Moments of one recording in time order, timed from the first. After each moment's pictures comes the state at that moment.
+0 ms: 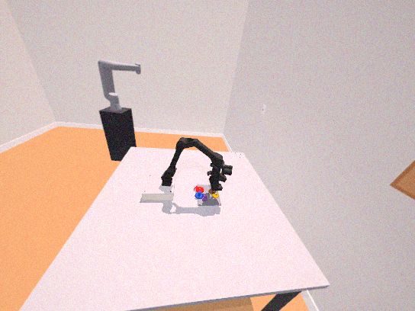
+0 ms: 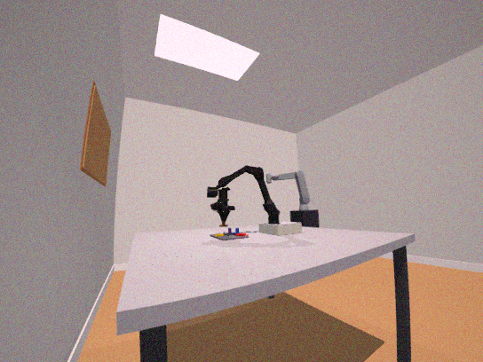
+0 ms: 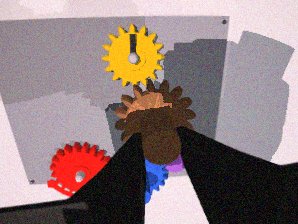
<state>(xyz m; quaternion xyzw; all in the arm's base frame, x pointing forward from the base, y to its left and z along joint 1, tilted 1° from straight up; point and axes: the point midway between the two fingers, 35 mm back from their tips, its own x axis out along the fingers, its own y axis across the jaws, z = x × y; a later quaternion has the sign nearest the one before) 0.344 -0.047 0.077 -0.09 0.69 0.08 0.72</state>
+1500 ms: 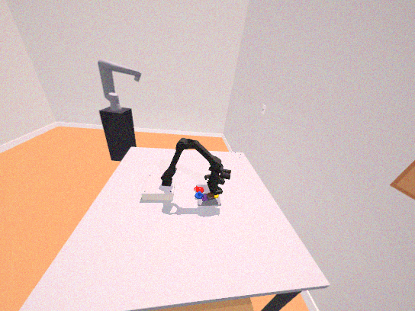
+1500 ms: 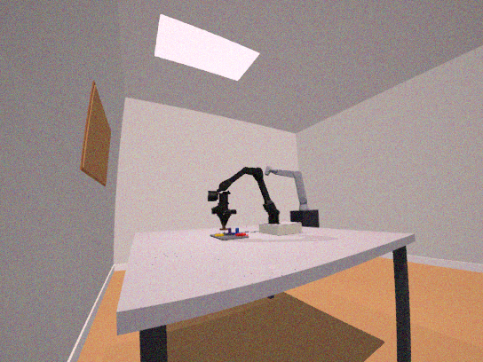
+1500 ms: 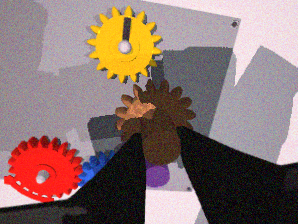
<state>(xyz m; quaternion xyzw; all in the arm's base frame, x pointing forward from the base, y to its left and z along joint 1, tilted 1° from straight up) 0.339 -0.060 0.053 -0.15 0.67 0.13 0.71</state>
